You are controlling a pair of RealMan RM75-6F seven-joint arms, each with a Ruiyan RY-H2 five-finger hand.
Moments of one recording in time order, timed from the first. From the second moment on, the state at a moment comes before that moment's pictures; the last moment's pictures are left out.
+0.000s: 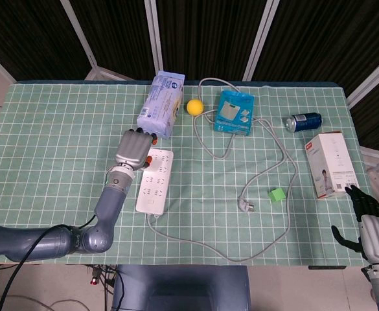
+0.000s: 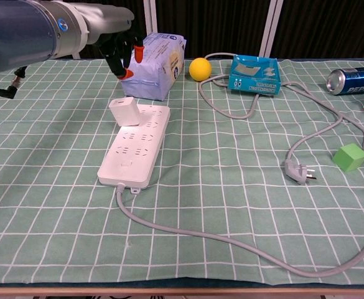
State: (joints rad) left arm -1.12 -1.53 -0.30 -1.58 0.47 1.11 0.79; right arm 0.06 -1.07 0.08 -1.70 -1.42 1.42 0.17
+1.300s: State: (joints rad) left arm -0.83 -1.69 -0.51 -1.28 0.97 0.56 -0.60; right arm 0.07 -1.07 0.08 -1.71 -1.41 1.40 0.16
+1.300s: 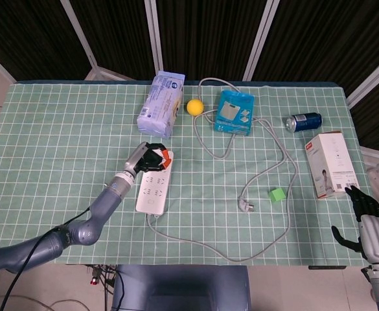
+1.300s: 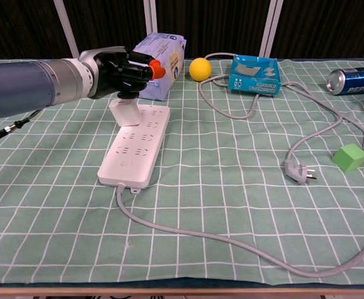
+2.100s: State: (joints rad) left arm -0.81 -1.69 -0.51 -1.23 1.06 0.50 -0.78; right arm 0.07 -1.07 0.07 -1.71 -1.41 1.40 0.16
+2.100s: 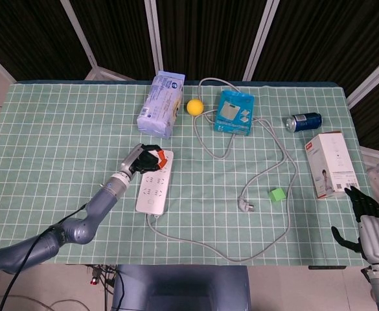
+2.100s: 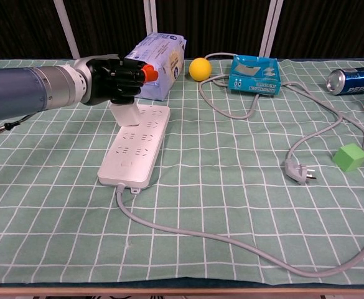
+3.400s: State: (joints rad) left arm -0.86 -1.76 -0.45 -1.13 1.18 0.49 -0.89; right arm 0.06 -1.07 0.07 -1.71 -1.41 1.40 0.16
